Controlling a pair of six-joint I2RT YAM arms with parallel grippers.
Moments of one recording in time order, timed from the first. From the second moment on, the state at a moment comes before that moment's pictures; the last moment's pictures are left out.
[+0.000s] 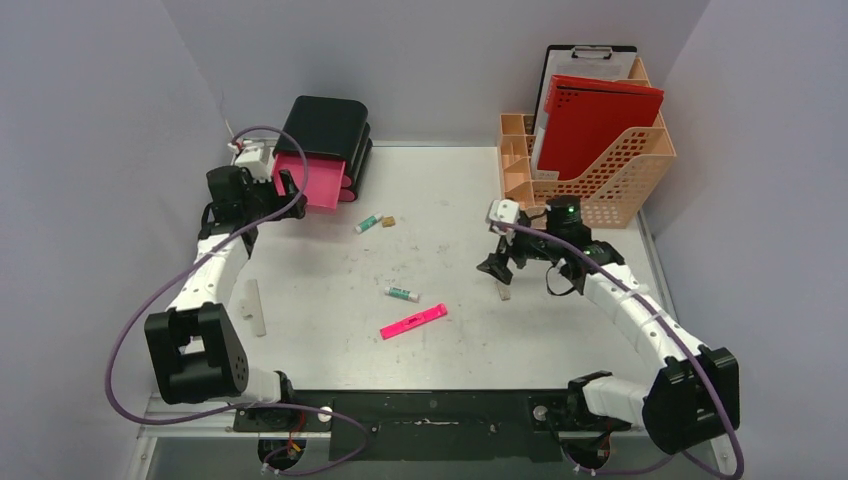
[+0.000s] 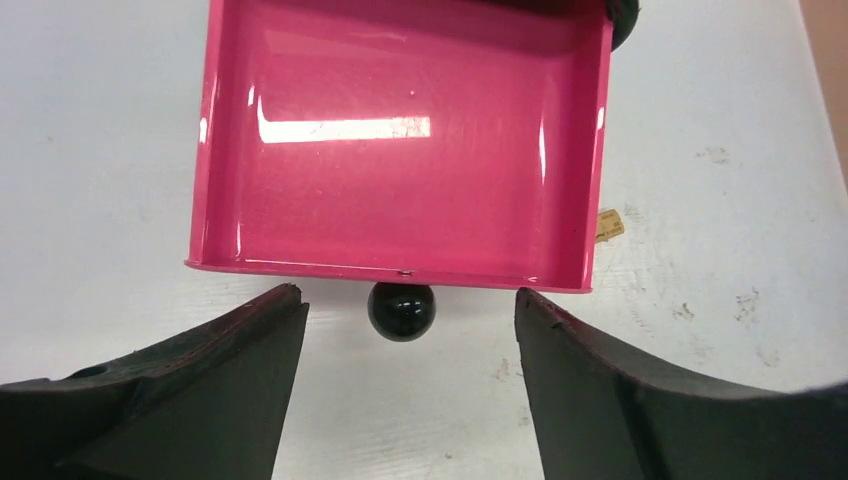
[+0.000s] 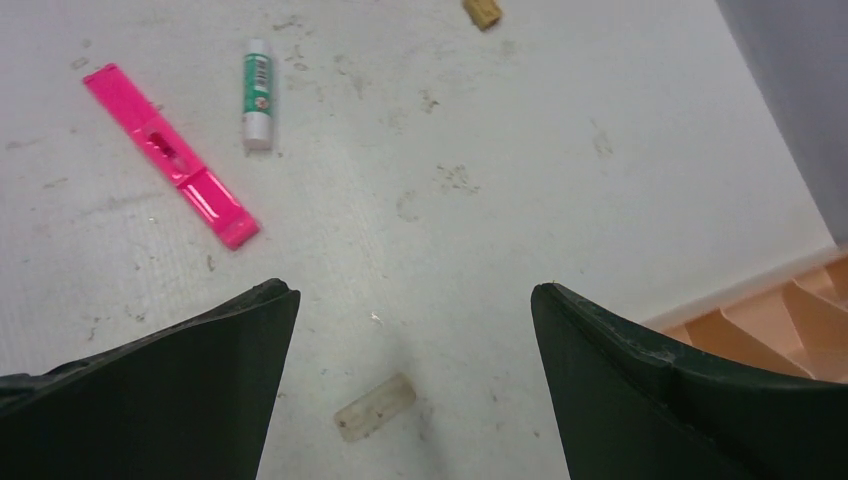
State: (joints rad) left arm 0.14 1.46 1.03 -0.08 0.33 -0.10; right arm 0.26 1.17 0.86 -0.27 -0.73 -0.65
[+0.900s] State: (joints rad) left arm 0.57 1.12 0.79 -0.26 0.68 0.09; right arm 0.93 1.87 1.25 -0.27 -0.27 -0.67
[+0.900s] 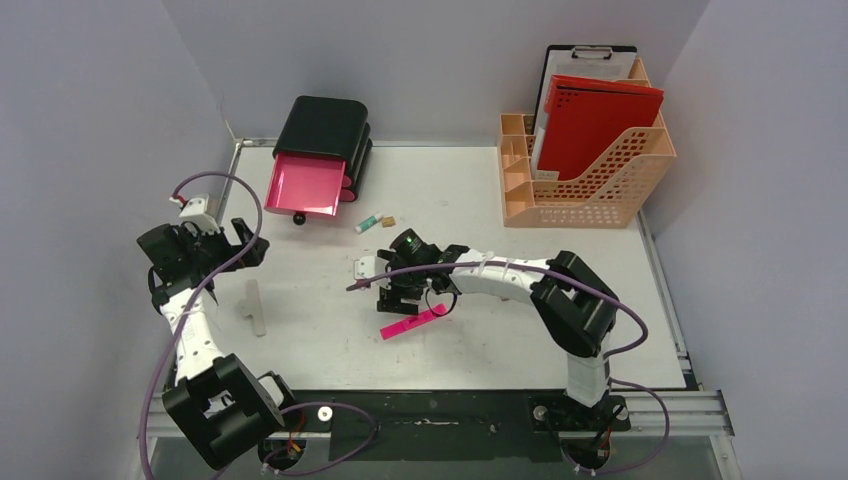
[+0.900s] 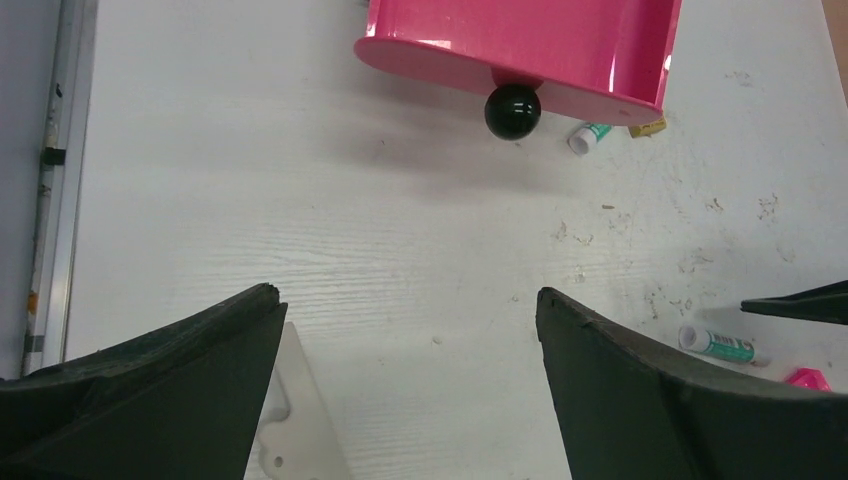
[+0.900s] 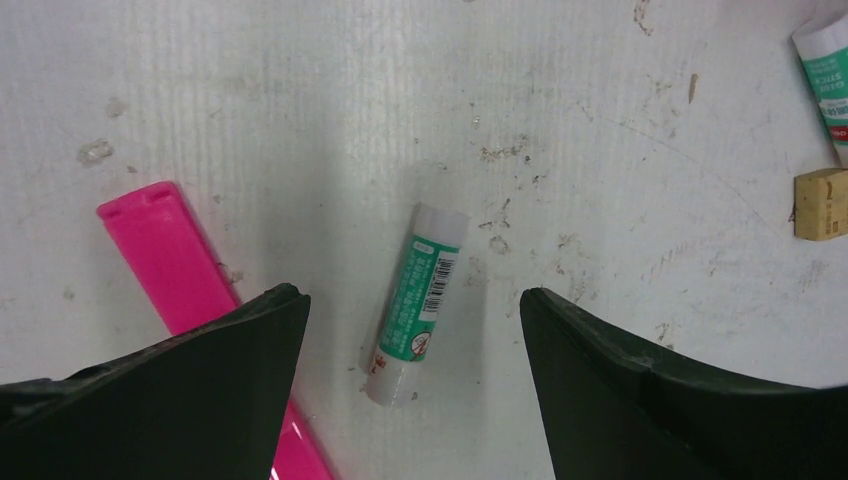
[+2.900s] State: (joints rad) left arm 0.68 1.13 0.71 -0.22 0.95 0.09; right arm 1.00 2.41 2.41 -0.38 -0.14 -0.74
